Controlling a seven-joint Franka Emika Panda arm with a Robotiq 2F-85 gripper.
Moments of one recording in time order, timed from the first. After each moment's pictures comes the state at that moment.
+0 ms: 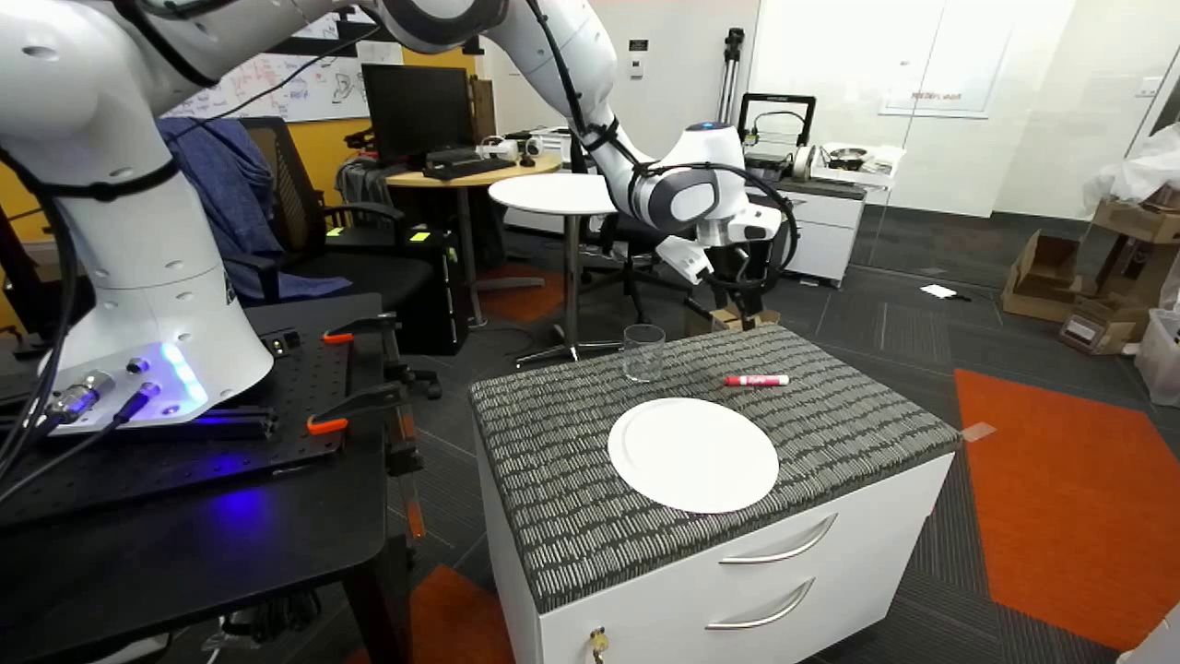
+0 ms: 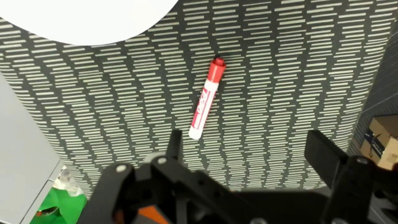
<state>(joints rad) 0.04 1.08 -0.06 -1.34 0.02 2.74 0.09</state>
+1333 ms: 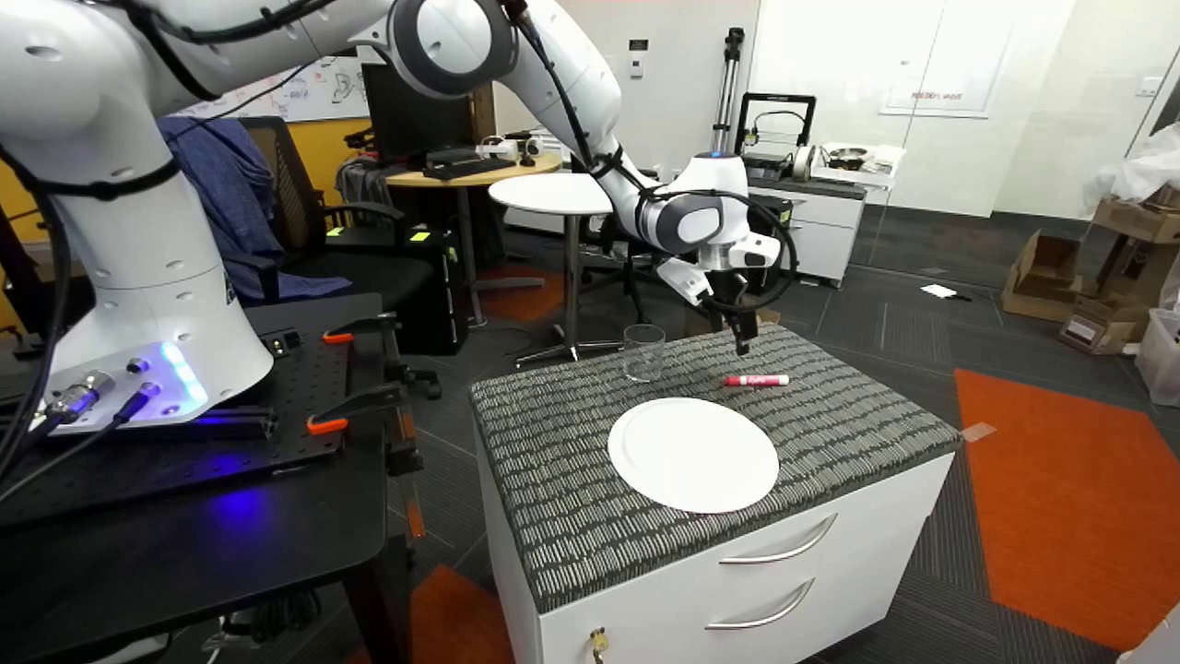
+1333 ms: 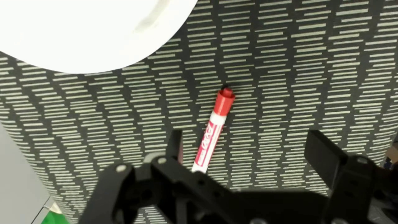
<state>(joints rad) 0.05 1.22 -0.09 -1.17 0.02 2.63 0.11</state>
